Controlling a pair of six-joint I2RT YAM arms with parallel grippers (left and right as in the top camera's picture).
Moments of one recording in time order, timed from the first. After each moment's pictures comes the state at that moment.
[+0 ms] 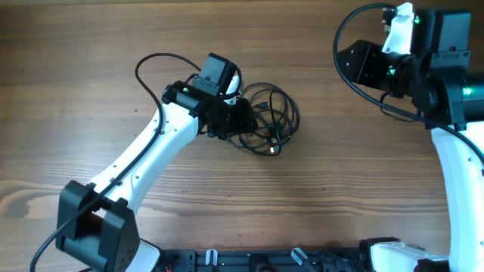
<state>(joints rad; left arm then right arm) -0.49 1.66 1.30 -0.86 0.41 -0.60 0.09 1.42 1.64 -1.05 -0.29 0.35</state>
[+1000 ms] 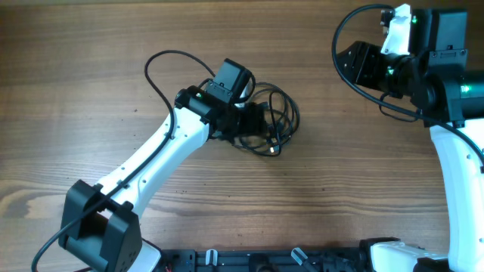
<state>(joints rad) -0.56 1.66 1.30 -0.81 0.26 -0.61 0.09 1.42 1.64 -1.06 -0.27 0.34</state>
